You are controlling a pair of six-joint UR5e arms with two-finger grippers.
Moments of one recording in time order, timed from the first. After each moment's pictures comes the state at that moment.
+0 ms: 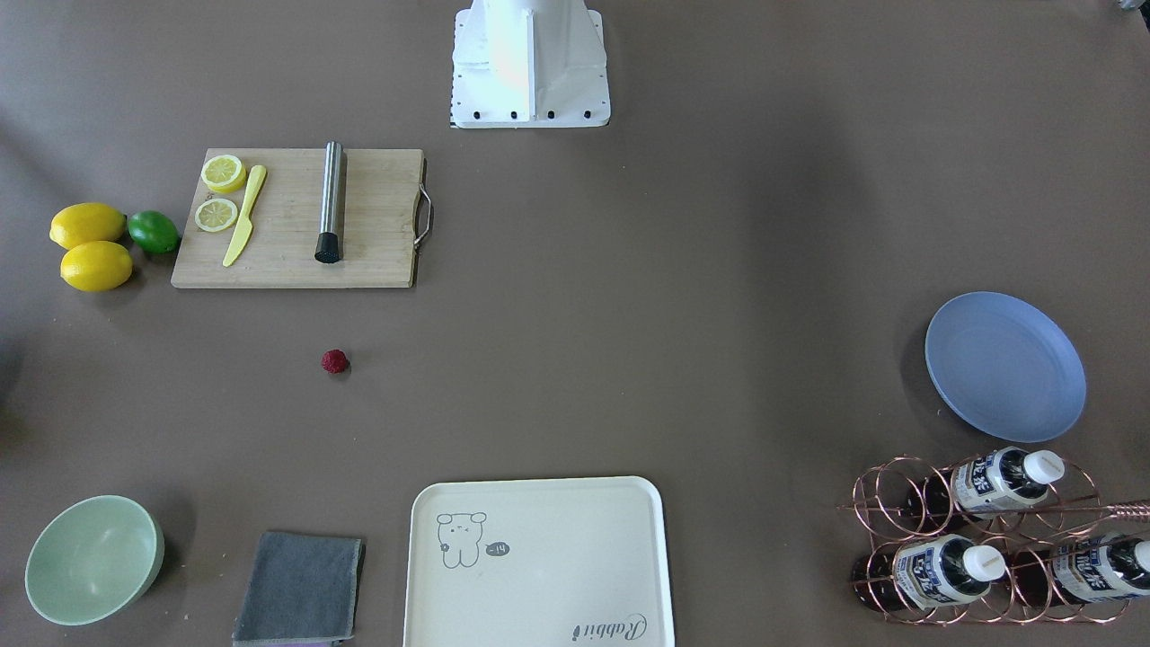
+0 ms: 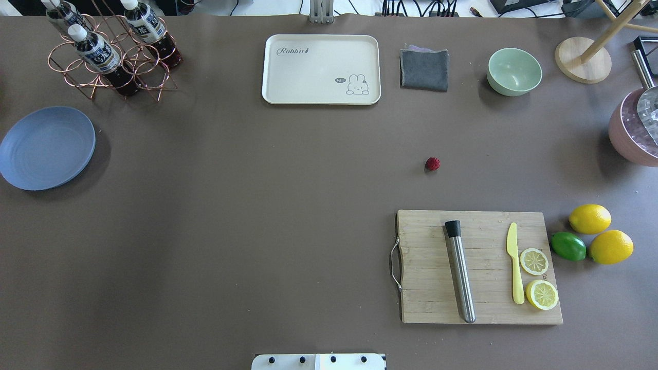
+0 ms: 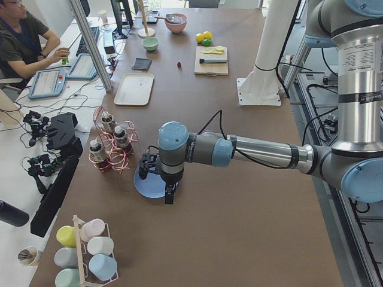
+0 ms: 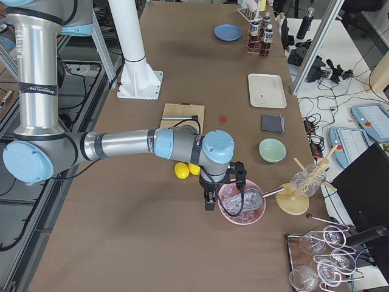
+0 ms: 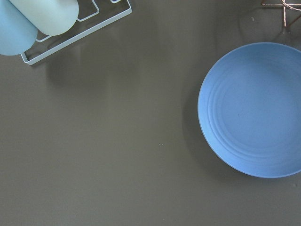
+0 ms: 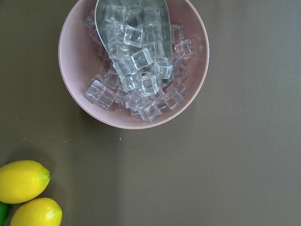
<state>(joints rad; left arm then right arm) -1.57 -1.46 -1.81 -1.60 -2.29 -0.09 1.66 -1.62 1.77 -1.85 2.33 -0.21</state>
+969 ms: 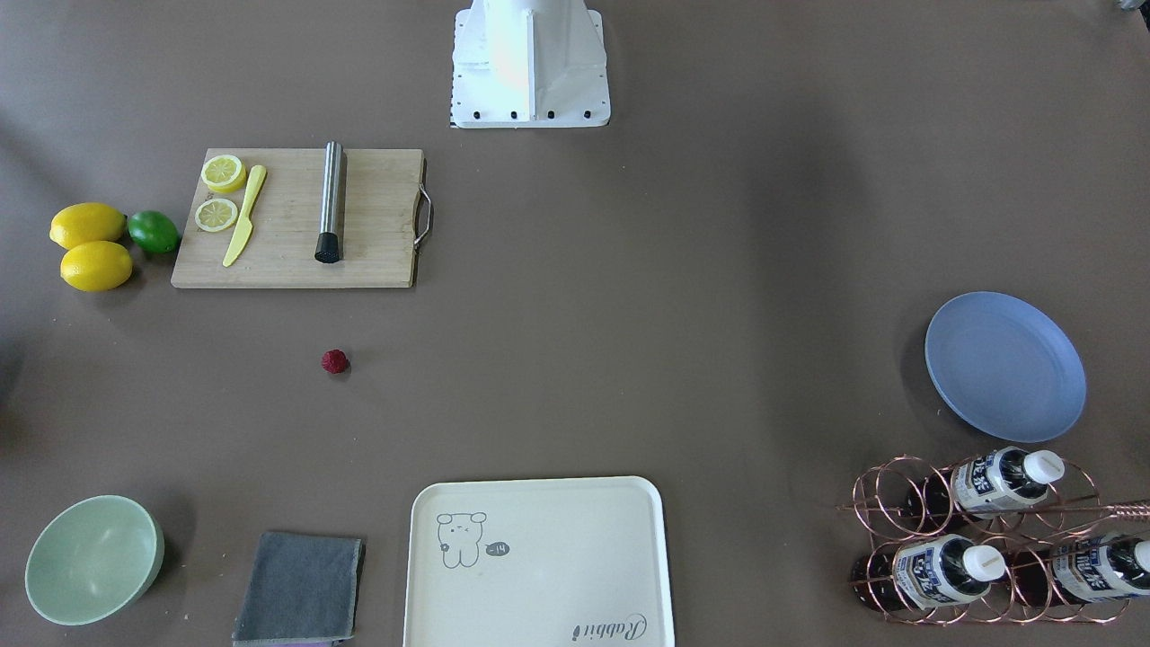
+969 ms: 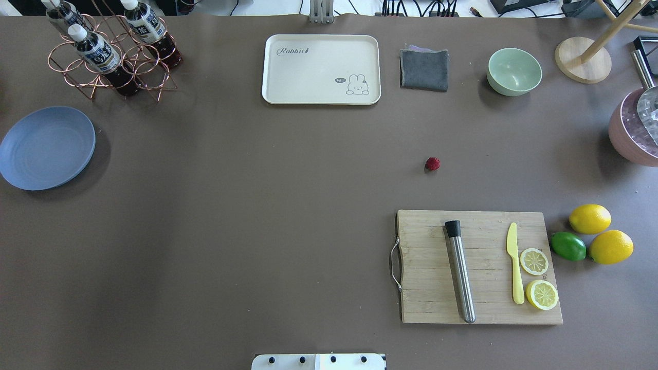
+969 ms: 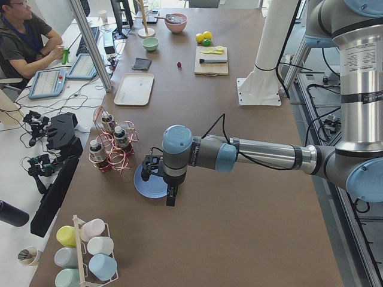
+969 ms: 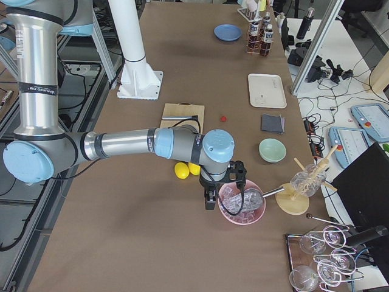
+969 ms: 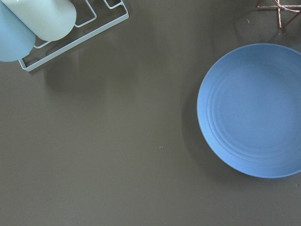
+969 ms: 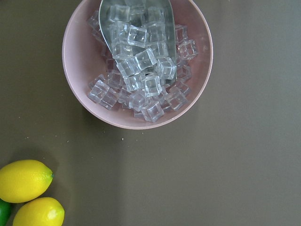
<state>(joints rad) -1.57 -1.43 -1.81 -1.66 -2.30 -0.10 1.66 -1.62 1.78 -1.85 2.34 -0.21</state>
